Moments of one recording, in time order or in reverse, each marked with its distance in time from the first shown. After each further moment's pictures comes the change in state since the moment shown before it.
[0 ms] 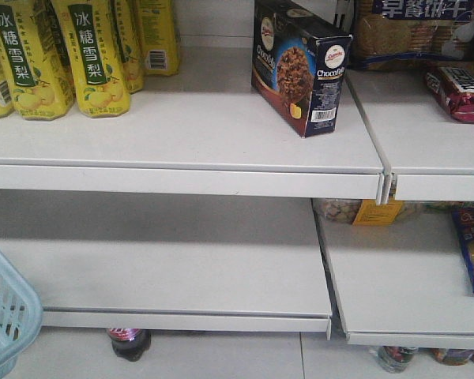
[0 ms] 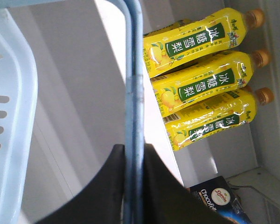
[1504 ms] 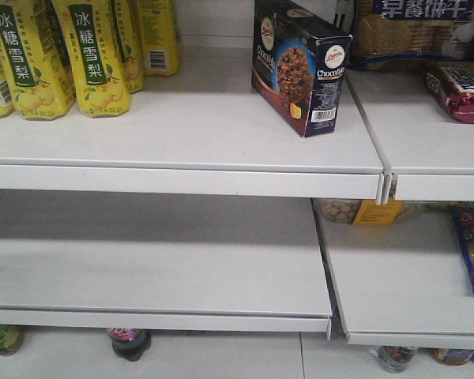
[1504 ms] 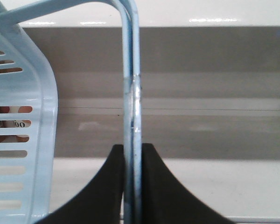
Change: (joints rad) left arm 0.000 0.000 0.028 -0.799 0.141 2.064; right arm 0.000 0.000 0.000 0.000 0.000 0.000
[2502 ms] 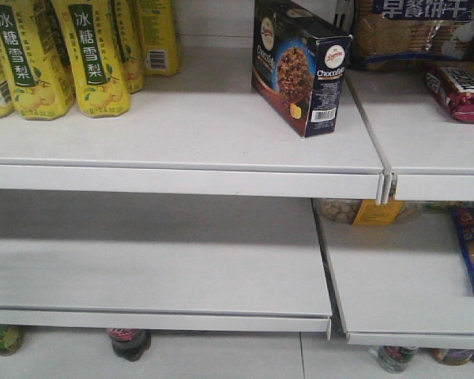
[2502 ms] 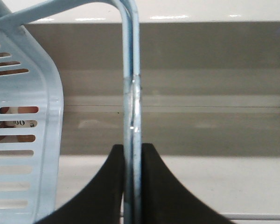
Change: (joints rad) left arm 0.000 0.000 0.001 0.000 0.007 0.003; right arm 0.000 0.000 0.000 0.000 0.000 0.000
